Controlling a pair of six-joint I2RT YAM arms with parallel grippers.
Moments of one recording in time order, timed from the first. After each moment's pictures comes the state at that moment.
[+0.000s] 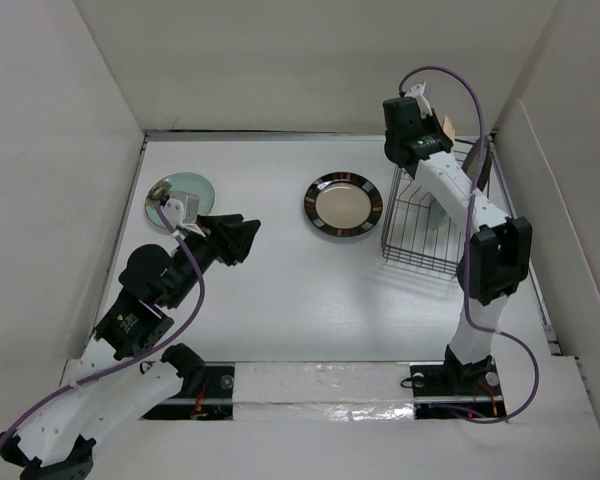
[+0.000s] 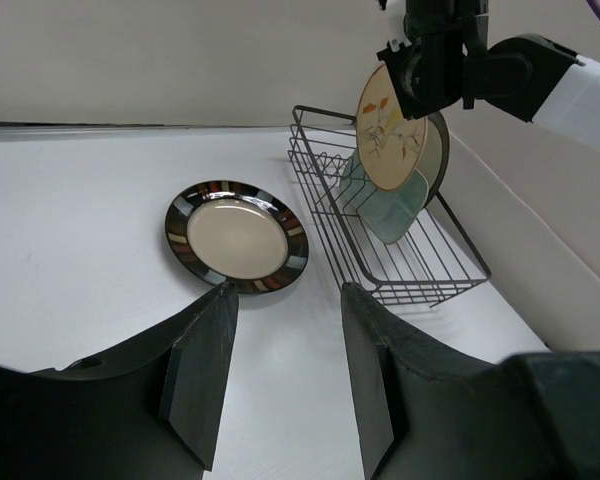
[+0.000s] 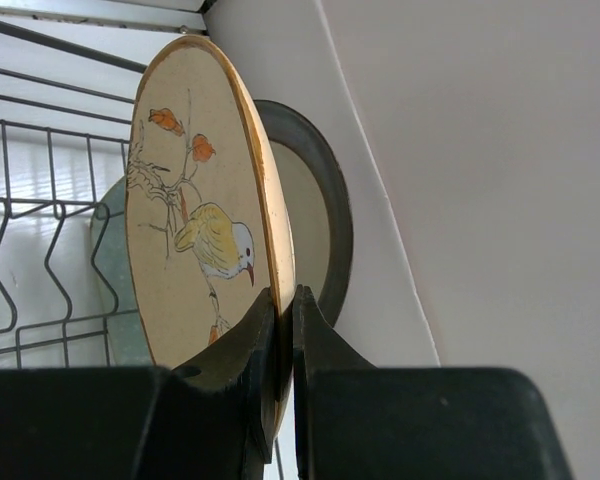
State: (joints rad) left arm -0.67 0.58 0.83 -0.19 -0.08 -0.38; right arm 0.34 1.88 1.82 -0.52 1.11 -0.28
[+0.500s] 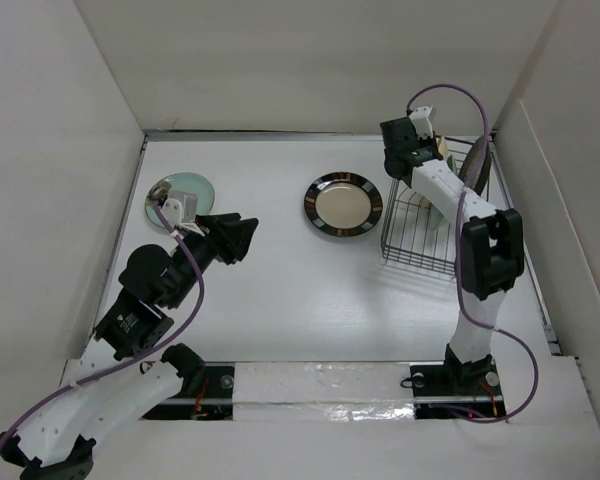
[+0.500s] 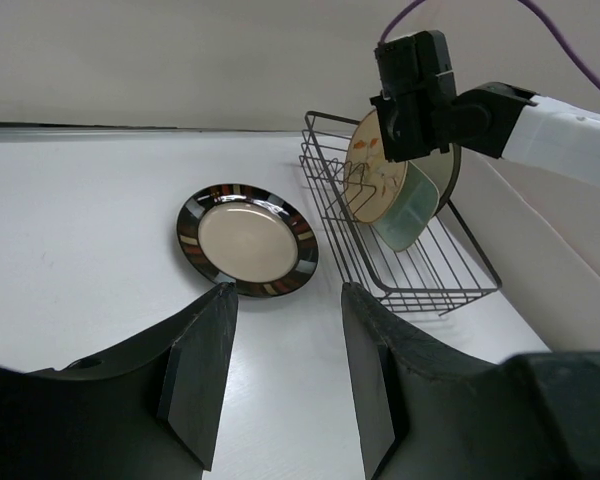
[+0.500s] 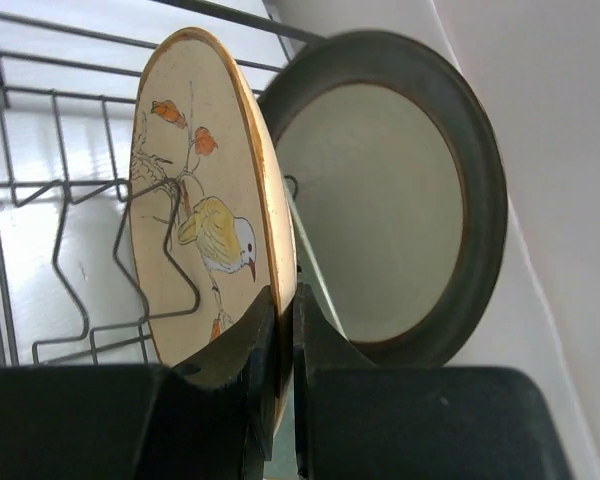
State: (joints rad) left arm -0.67 0.57 0.83 -0.19 -0.12 -0.38; right arm 0.33 1.95 1.70 -0.52 1.06 0.01
